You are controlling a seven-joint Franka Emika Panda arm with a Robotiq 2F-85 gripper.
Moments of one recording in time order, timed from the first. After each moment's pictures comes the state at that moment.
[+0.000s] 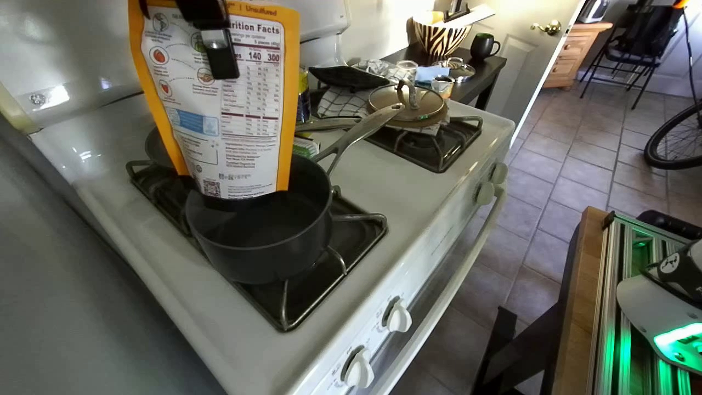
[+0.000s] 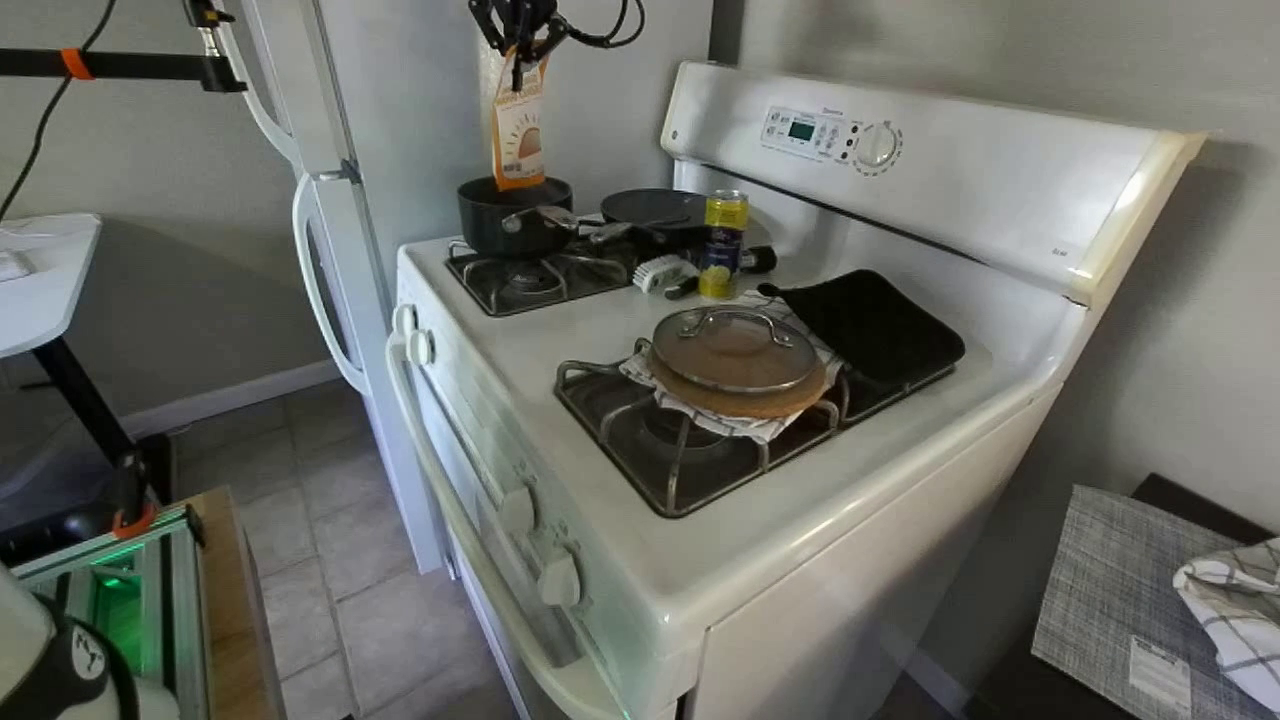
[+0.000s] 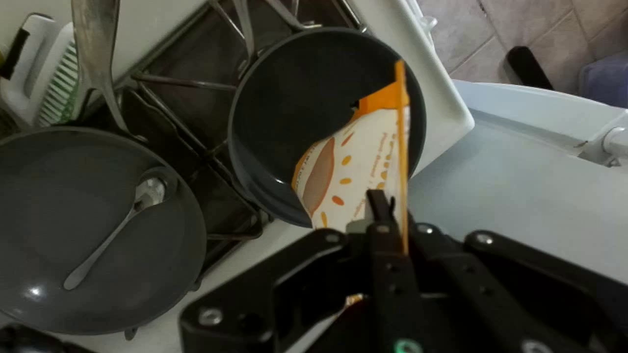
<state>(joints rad) 0.36 0.49 0.22 -1.04 0.06 1.47 -0.27</state>
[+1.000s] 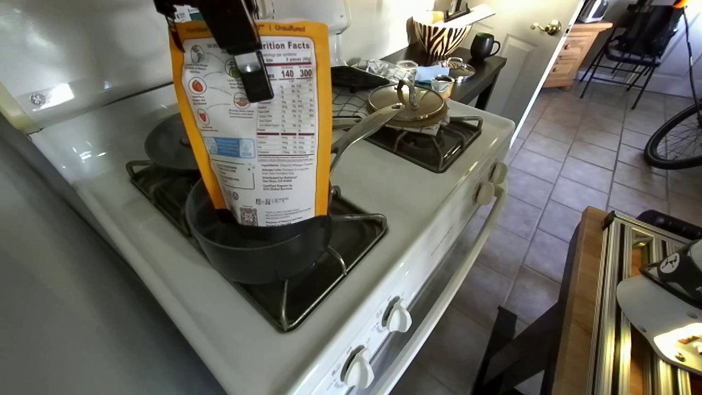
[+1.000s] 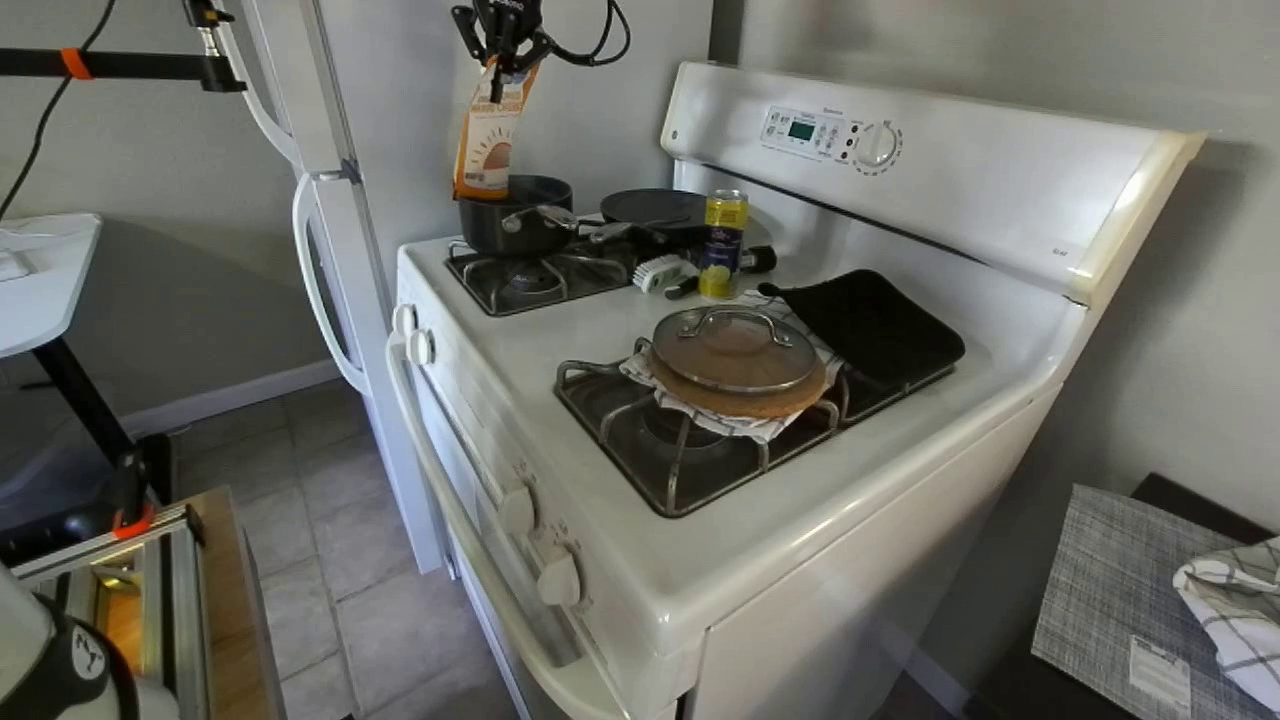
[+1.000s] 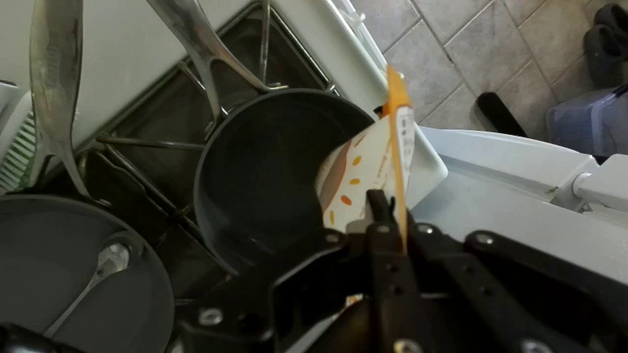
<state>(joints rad) 0.37 0.51 0.22 -1.02 0.07 1.34 -0.24</state>
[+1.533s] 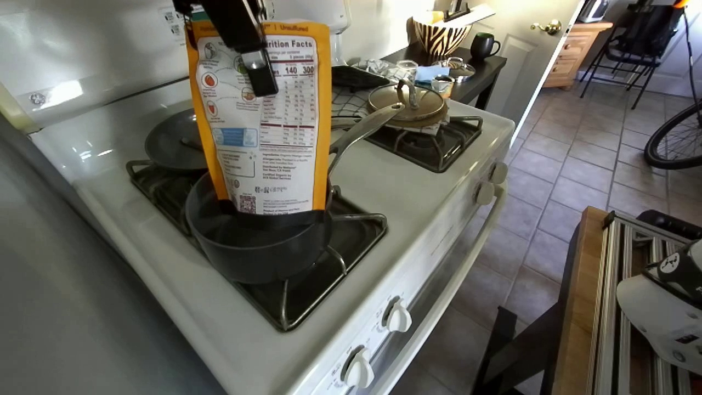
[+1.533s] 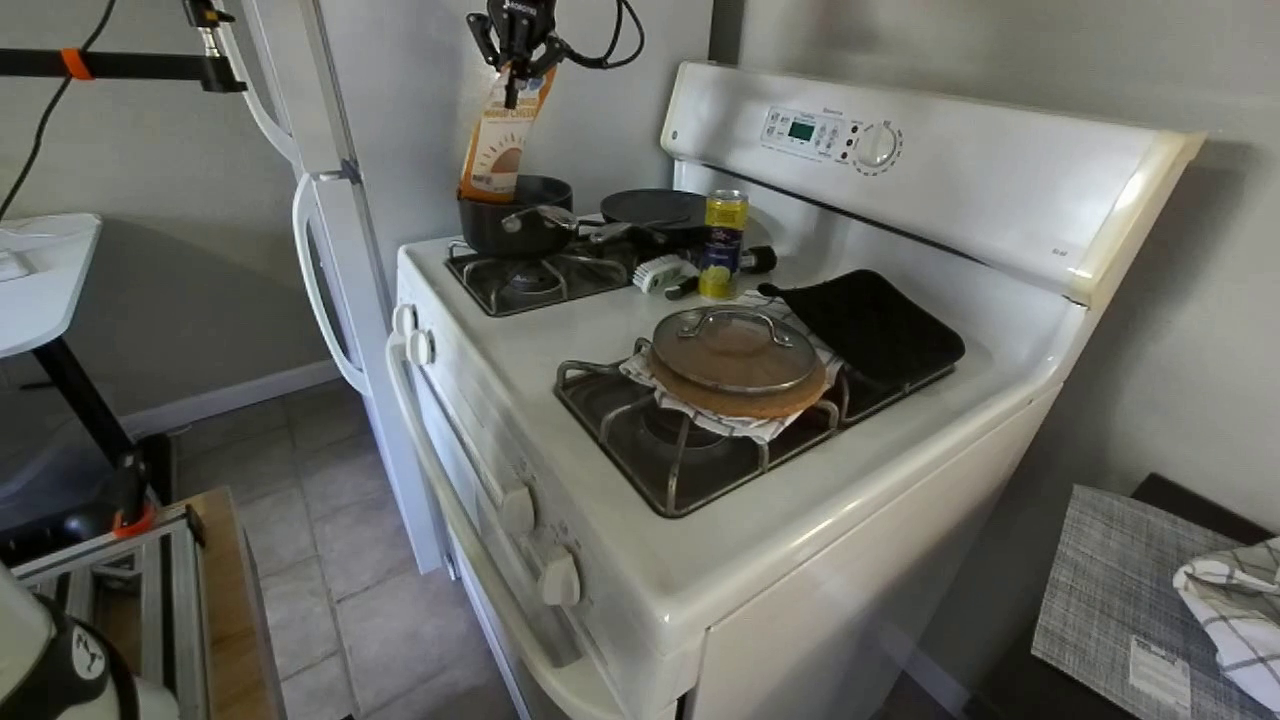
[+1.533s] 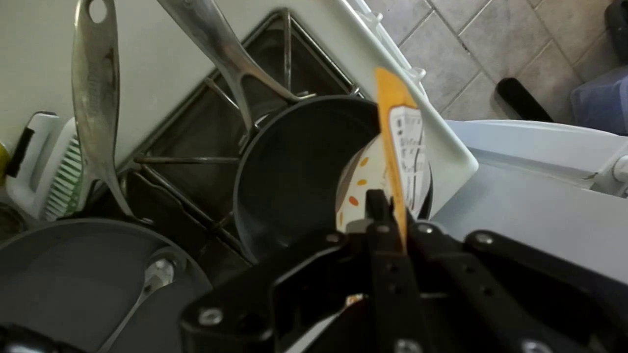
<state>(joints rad) 0.37 0.52 0.19 -1.02 0.05 1.35 -0.19</state>
